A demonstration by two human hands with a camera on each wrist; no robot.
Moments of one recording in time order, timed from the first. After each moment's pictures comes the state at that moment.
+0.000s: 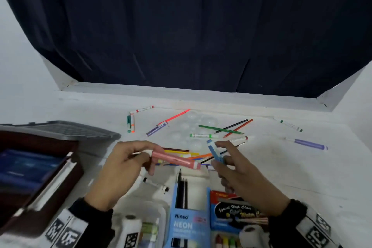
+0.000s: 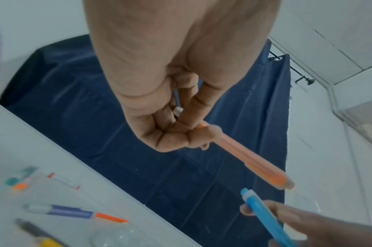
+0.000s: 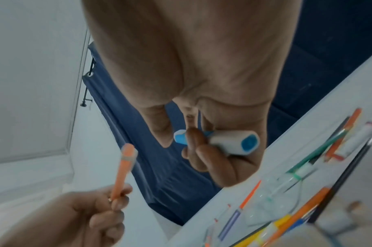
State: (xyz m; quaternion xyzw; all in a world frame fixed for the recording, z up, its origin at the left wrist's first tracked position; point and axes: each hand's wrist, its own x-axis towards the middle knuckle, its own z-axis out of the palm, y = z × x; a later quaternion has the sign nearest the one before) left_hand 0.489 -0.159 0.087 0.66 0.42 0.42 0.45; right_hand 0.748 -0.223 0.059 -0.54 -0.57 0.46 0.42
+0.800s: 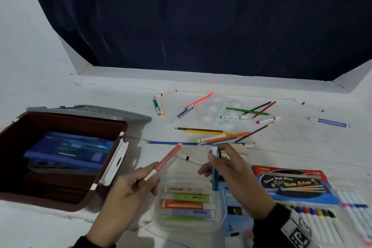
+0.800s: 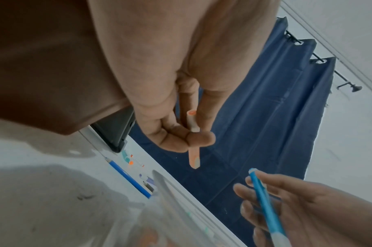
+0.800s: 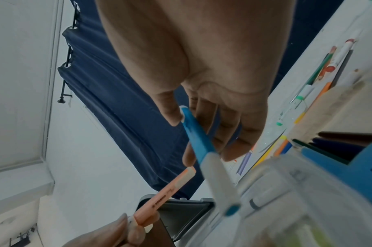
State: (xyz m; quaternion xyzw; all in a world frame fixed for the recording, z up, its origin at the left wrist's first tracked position) left_hand 0.341 -0.193 0.012 0.63 0.43 0.38 0.52; right_hand 0.588 -0.236 0.040 -0.55 -0.47 0.49 0.48
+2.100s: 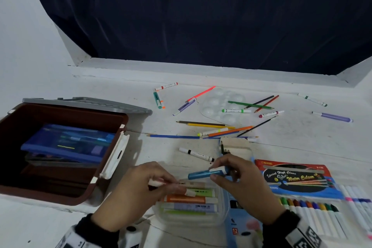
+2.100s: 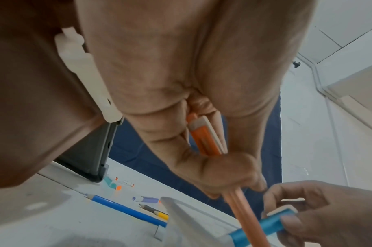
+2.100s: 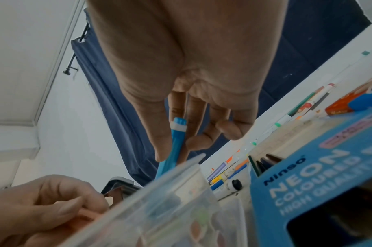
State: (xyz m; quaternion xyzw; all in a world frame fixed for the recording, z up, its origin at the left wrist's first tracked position) left_hand 0.346 -0.190 0.030 0.75 0.43 0.24 0.44; right_hand 0.604 -0.248 0.002 -0.64 -0.61 0.29 0.38
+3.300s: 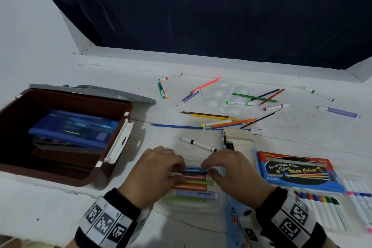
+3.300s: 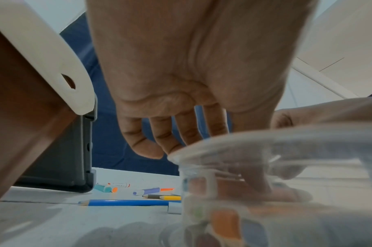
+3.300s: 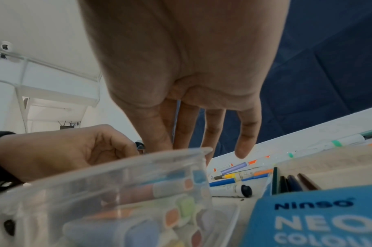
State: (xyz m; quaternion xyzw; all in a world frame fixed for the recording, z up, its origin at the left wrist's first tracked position) left_hand 0.363 -0.175 0.001 0.90 0.40 0.10 0.17; right_hand 0.598 -0.231 -0.013 -0.58 -0.77 0.16 0.22
